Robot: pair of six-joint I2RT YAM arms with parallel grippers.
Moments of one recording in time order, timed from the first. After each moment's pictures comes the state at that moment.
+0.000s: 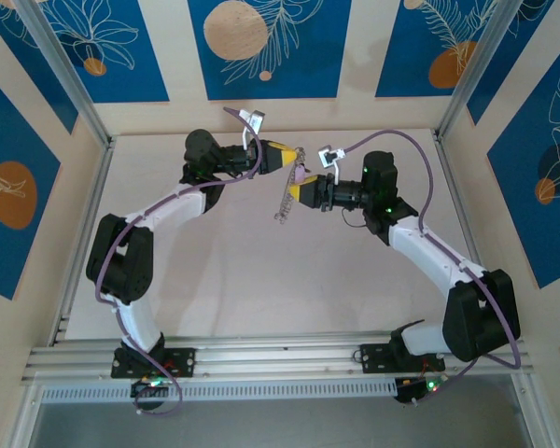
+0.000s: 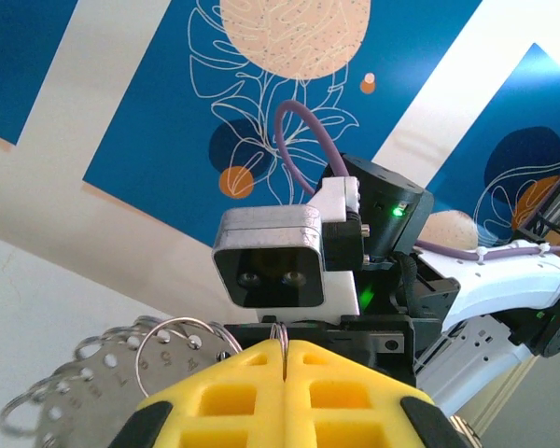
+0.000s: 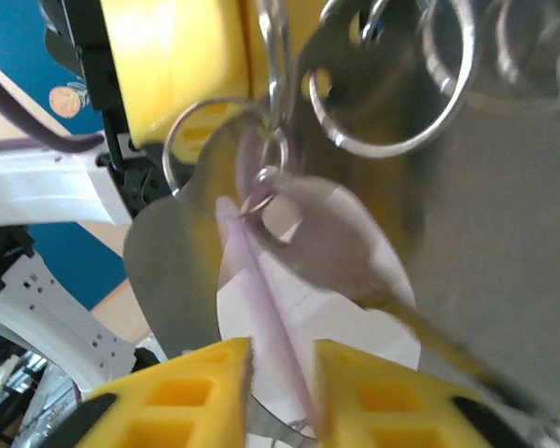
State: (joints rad) left arm -0.45 1.81 1.34 0.88 1.15 -0.92; right arm 0.35 1.34 0.95 0.19 -0.96 0.48
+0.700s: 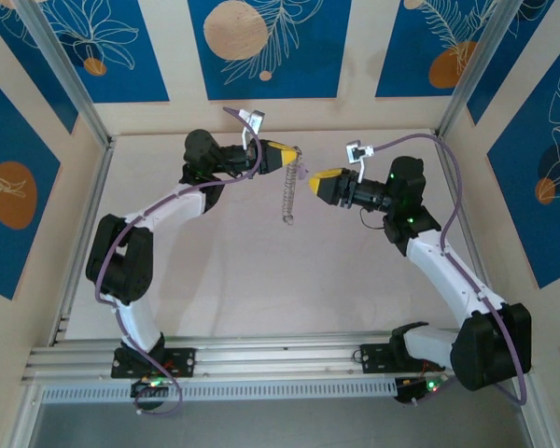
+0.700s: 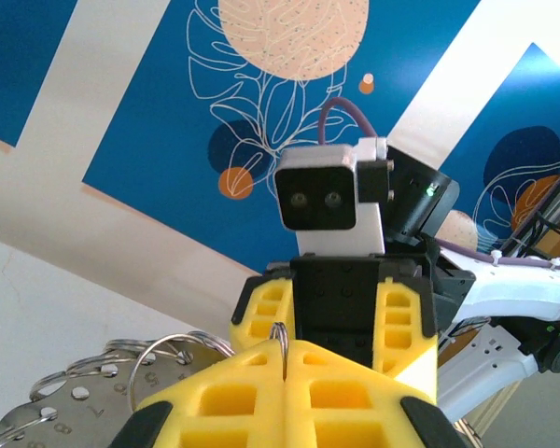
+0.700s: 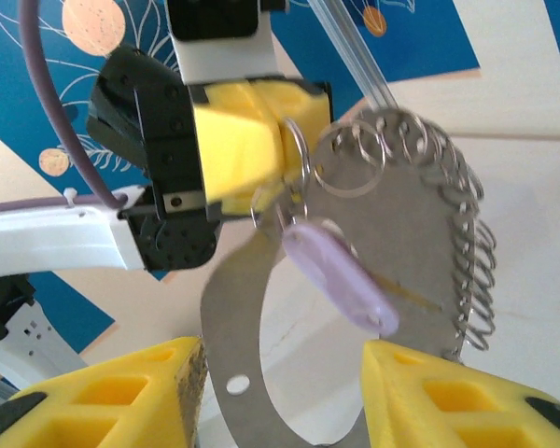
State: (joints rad) left arm -0.45 1.81 1.34 0.88 1.15 -0.92; right arm 0.26 1.19 0.90 0.23 -0.91 0.55
